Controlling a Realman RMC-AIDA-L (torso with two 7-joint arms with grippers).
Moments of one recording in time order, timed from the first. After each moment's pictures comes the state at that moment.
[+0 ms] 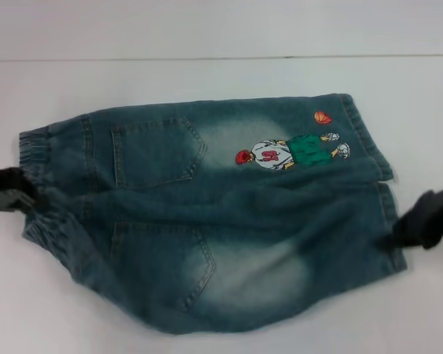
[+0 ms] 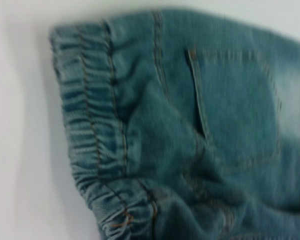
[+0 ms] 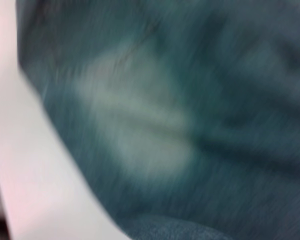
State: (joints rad) left arm -0.68 -1.96 0.52 0.88 2.69 1.67 -2.59; right arm 0.77 1.99 -0.73 -0.74 -2.69 -1.72 1.89
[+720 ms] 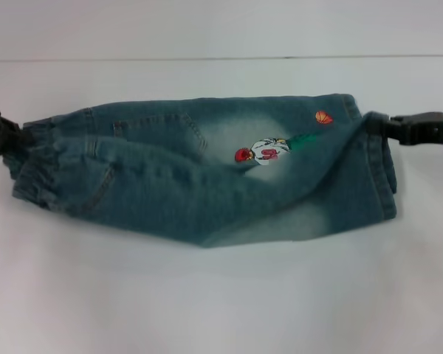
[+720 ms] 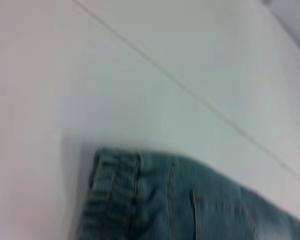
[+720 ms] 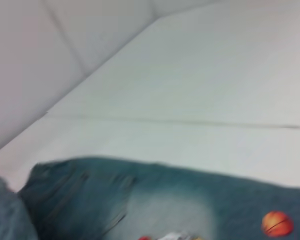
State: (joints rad) left arm -0.62 -1.97 0.38 0.79 2.45 1.39 -2.56; right arm 0.63 1.97 -0.56 -0.55 -2.12 -1.30 1.75
